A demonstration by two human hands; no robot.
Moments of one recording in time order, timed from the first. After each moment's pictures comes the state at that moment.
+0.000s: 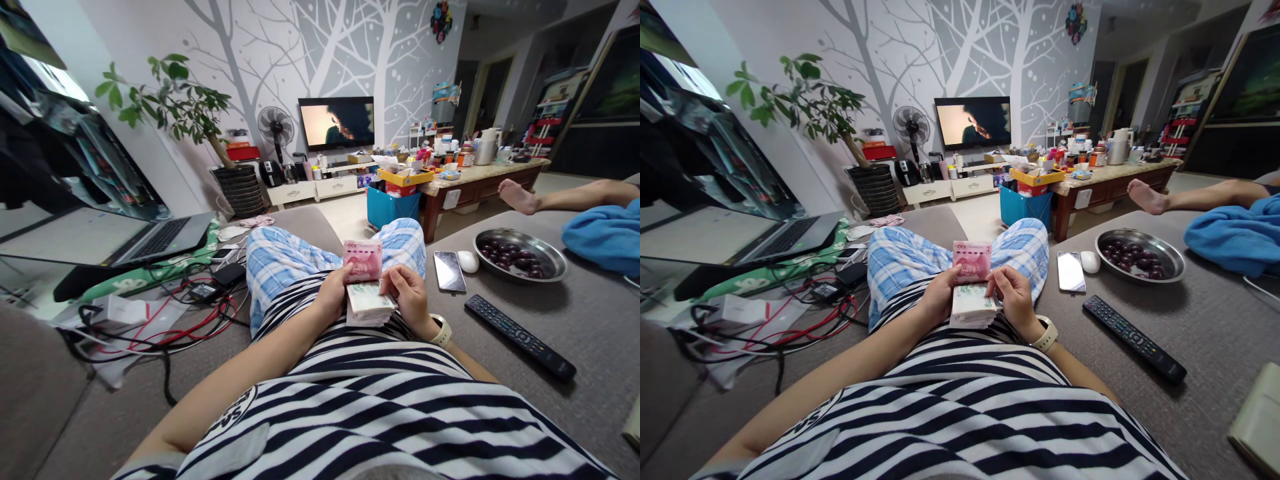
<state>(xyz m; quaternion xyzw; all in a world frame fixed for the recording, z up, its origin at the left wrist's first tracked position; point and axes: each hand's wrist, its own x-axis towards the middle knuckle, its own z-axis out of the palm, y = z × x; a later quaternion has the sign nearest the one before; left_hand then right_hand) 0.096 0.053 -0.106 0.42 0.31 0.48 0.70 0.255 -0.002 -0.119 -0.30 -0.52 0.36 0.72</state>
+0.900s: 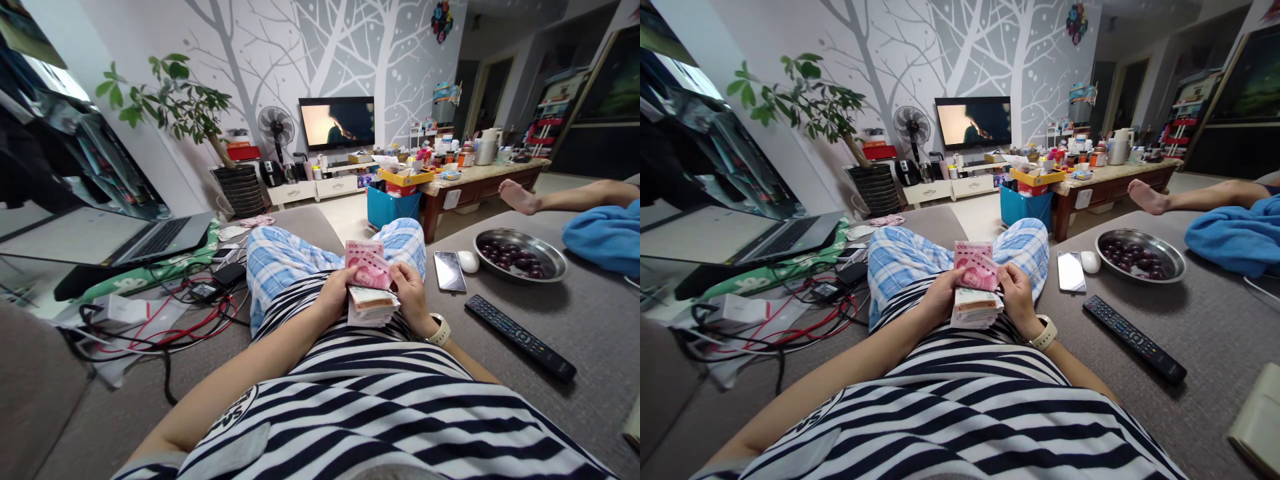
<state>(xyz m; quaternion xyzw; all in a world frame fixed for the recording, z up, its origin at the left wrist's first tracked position) 0.097 0.049 -0.104 0.46 0.33 0.49 0.66 0.260 0.004 -0.119 -0.39 -0.51 0.30 0.70</state>
